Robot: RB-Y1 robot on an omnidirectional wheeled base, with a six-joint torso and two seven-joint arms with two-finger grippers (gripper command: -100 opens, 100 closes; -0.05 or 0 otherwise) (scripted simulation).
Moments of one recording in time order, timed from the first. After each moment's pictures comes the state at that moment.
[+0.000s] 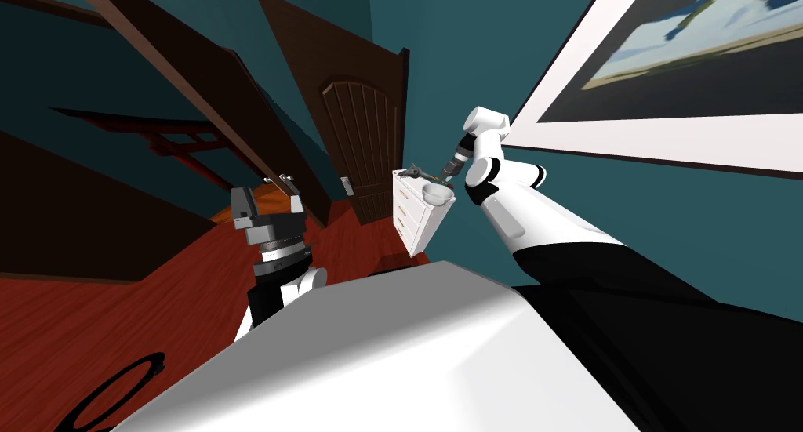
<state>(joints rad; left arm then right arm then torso) 0.49 0.03 0.03 -2.35 0.06 -0.51 0.09 -1.54 -0.72 -0.40 -0.51 -0.10 1.99 -0.97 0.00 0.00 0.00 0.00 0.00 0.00</state>
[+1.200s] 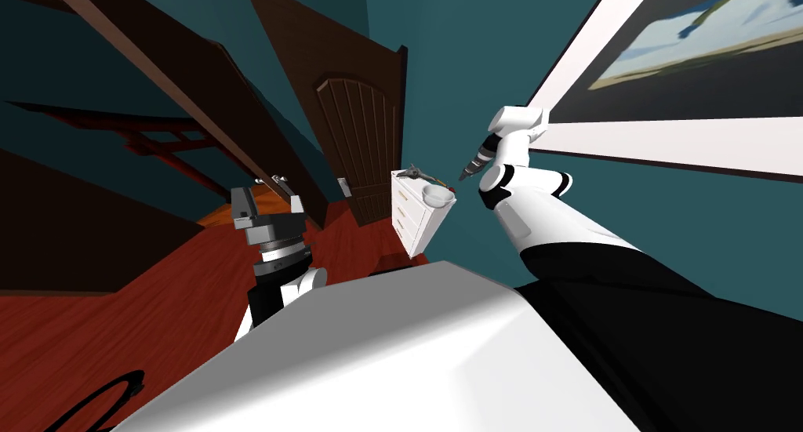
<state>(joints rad) 0.49 0.03 0.03 -2.35 0.06 -0.51 0.09 -1.43 -0.88 -0.38 -0.63 -0.03 1.84 -0.78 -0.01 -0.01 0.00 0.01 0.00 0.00</state>
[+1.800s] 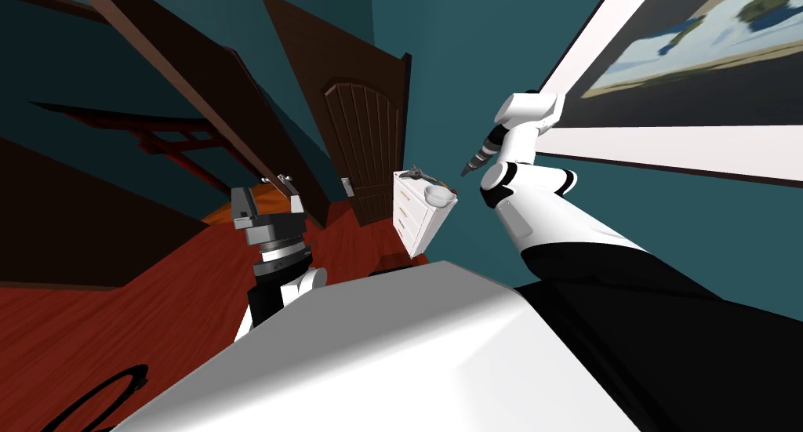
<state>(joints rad) 0.49 0.03 0.03 -2.35 0.06 -0.51 0.09 -1.46 -0.89 -0.37 -0.69 -0.02 1.82 -0.73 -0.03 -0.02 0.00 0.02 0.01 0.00</state>
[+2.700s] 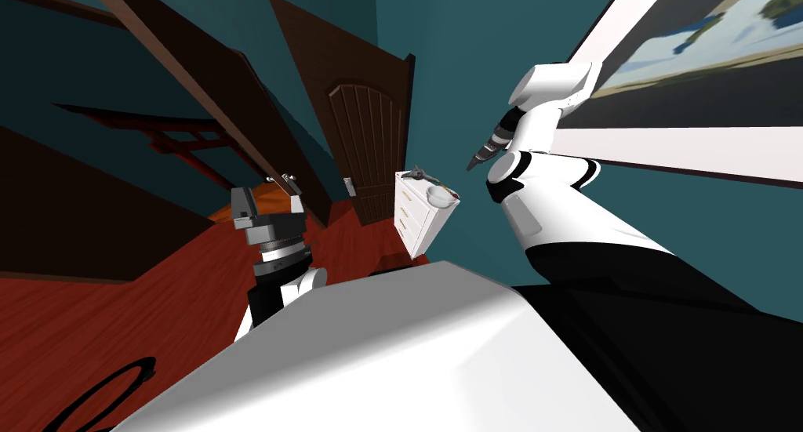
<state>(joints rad) 0.49 0.03 0.03 -2.35 0.06 -0.51 0.09 -1.55 -0.92 -0.34 -0.69 0.00 1.89 -0.73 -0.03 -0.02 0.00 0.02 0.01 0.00</state>
